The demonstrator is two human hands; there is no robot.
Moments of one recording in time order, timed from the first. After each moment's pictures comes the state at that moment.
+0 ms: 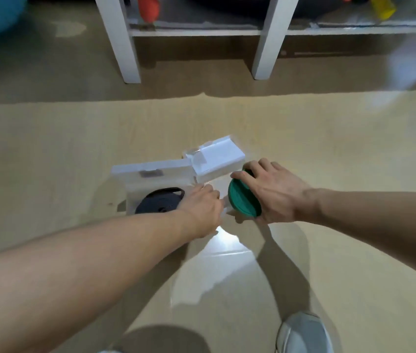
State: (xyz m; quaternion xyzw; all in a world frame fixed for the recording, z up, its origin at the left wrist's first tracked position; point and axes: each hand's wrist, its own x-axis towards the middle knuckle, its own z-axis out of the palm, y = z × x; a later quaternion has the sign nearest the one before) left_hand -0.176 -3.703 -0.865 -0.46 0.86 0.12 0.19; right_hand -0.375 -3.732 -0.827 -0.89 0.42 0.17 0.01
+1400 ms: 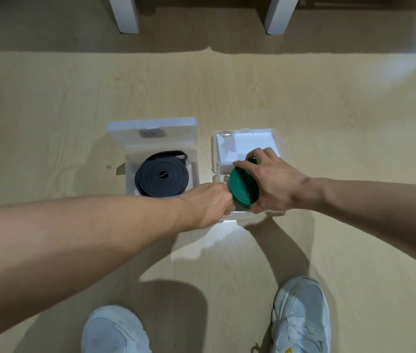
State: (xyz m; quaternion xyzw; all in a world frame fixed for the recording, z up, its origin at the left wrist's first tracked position) left_hand -0.175 -3.662 -0.883 -0.41 0.85 0.31 0.08; right_hand -0.364 -3.698 -0.854 -0.85 0.47 0.16 0.18
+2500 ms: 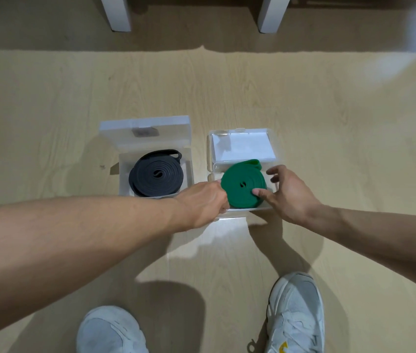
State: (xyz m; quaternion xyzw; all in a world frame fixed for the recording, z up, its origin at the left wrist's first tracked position) left_hand -0.170 -3.664 -0.901 -0.38 0.87 0.30 0.08; right_hand -0.396 -3.659 -0.868 -0.60 0.71 -0.02 0.37
